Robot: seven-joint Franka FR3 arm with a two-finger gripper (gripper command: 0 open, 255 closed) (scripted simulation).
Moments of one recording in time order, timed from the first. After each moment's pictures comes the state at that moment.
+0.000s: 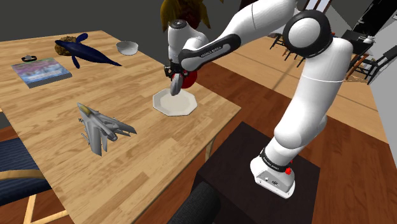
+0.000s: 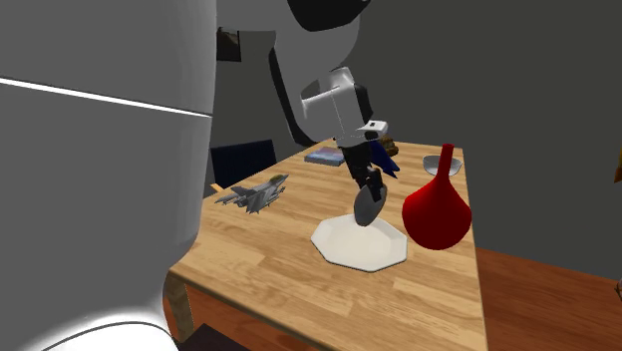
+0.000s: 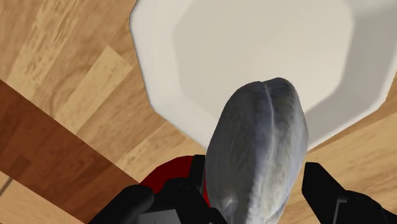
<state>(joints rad) -0.29 0.26 0.39 -1.95 -0.55 2.30 1.18</state>
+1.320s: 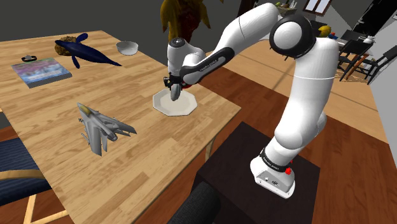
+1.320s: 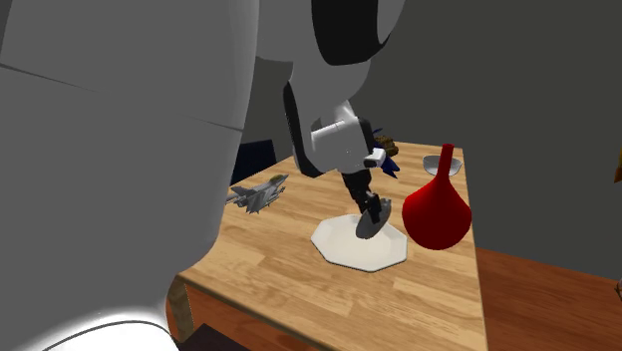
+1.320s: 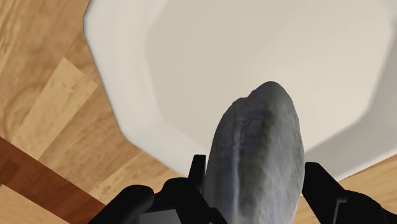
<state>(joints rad) -0.26 0.38 0.34 -1.97 -0.67 2.44 1.29</state>
